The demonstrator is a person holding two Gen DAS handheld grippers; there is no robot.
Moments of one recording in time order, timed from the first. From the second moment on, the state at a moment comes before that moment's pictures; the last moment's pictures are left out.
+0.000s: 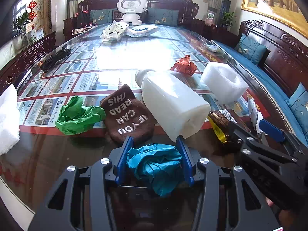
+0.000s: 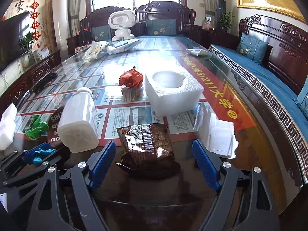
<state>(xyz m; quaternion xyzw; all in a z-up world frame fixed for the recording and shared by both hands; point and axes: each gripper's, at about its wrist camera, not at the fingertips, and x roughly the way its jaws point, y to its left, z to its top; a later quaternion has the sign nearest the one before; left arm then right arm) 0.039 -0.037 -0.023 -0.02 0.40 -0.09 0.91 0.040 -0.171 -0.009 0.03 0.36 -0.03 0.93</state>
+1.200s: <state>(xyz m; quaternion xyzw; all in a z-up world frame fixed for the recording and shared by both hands) -0.021 -0.042 -0.007 -0.01 0.39 -0.11 0.91 -0.040 -0.172 0.018 0.03 0.34 -0.03 0.94</state>
